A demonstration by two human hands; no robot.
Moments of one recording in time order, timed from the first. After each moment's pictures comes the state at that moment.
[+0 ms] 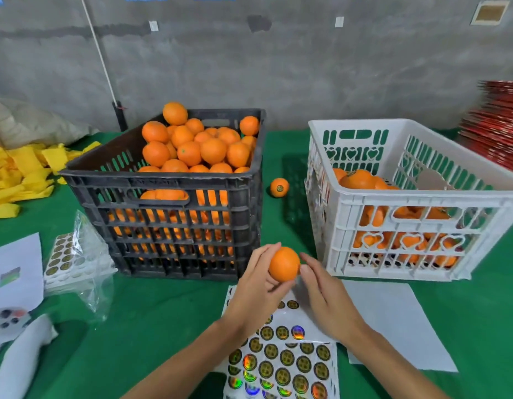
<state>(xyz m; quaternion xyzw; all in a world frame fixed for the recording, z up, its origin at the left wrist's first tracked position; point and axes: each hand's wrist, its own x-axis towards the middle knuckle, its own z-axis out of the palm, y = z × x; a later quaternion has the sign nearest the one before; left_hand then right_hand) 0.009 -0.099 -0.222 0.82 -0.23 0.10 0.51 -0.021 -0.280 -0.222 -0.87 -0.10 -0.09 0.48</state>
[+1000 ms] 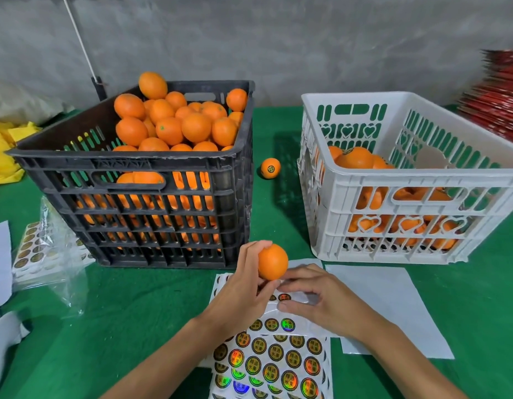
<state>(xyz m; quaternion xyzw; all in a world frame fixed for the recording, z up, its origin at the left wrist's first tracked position) 0.007 -0.086 -0.243 0.85 -0.27 0.03 0.44 -0.021 -0.306 -0.233 -0.90 -0.21 0.01 0.37</state>
